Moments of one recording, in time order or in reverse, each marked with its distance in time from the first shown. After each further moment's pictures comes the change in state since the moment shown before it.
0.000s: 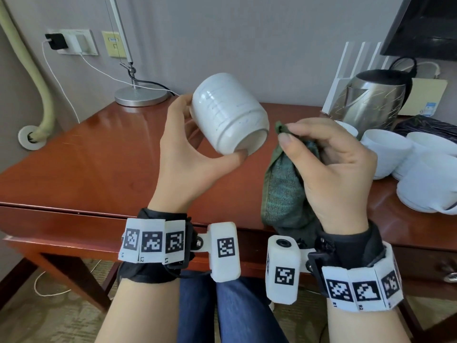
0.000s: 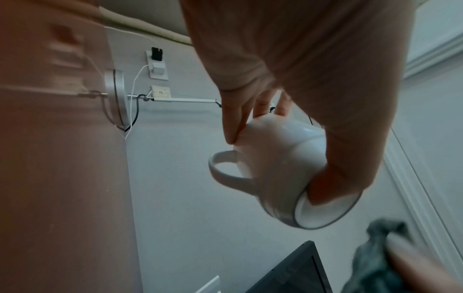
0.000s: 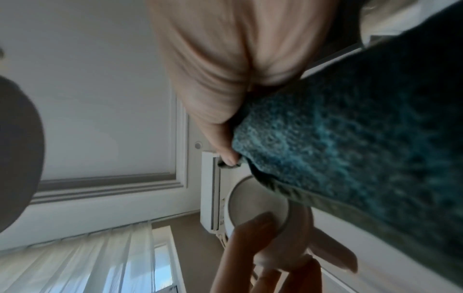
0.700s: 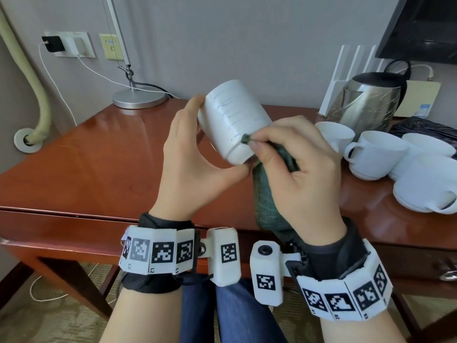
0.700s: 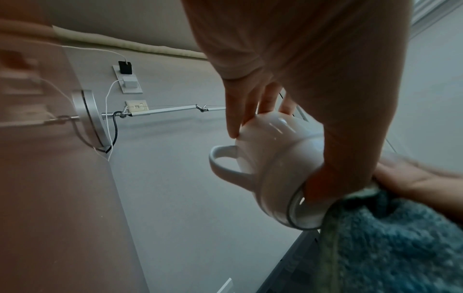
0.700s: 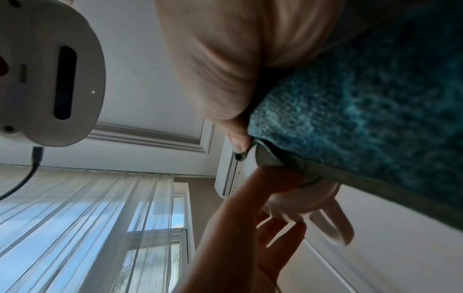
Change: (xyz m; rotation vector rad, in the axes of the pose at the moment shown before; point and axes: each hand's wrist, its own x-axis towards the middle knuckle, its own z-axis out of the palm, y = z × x) left_hand -0.004 0.002 0.002 0.213 0.020 0.090; right_hand -0.003 -0.013 0.022 -0.305 -0.094 -0.273
